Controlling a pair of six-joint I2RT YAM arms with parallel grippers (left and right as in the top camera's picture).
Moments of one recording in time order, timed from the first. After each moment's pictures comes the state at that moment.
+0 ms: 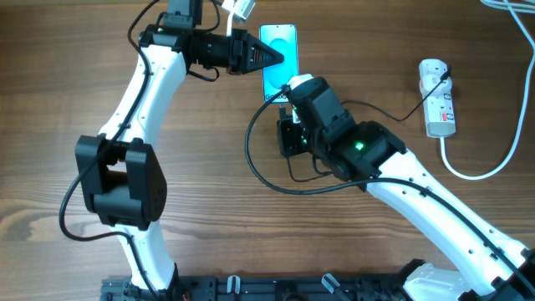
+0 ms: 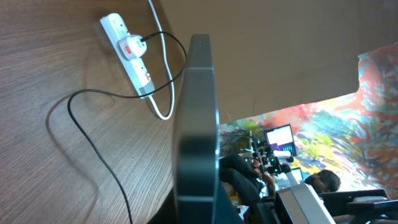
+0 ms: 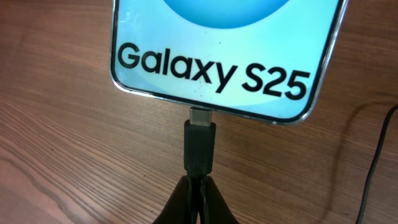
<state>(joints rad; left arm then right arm) -0.18 2.04 1.78 -0.73 1.33 -0.21 0.69 1.45 1.25 -0.67 0.01 0.41</state>
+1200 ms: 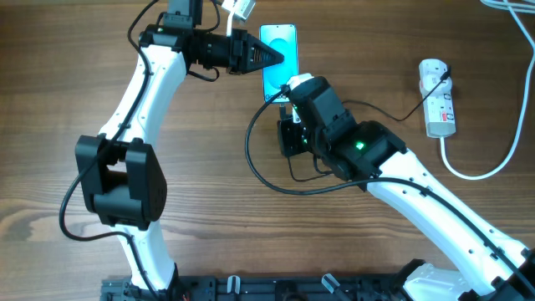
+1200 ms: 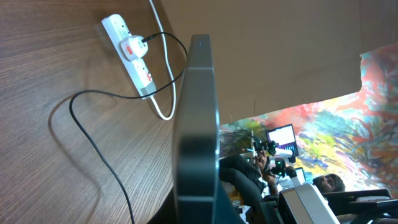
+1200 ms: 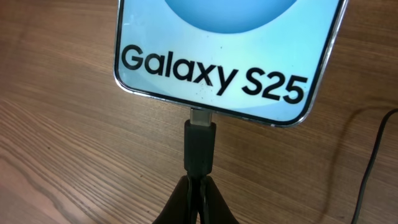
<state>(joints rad) -0.18 2.04 1.78 -0.73 1.32 -0.20 0.68 1.45 1.25 -0.67 0.01 0.39</state>
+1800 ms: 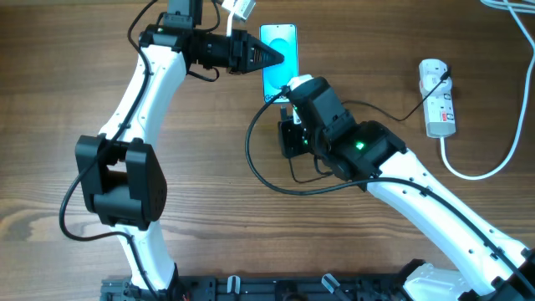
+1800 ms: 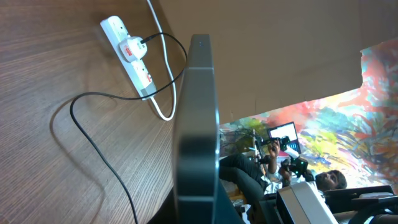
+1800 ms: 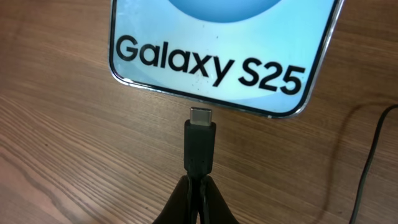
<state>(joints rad) -0.18 2.04 1.78 -0.73 1.33 -0.18 0.68 1.45 1.25 -0.69 0.01 0.39</state>
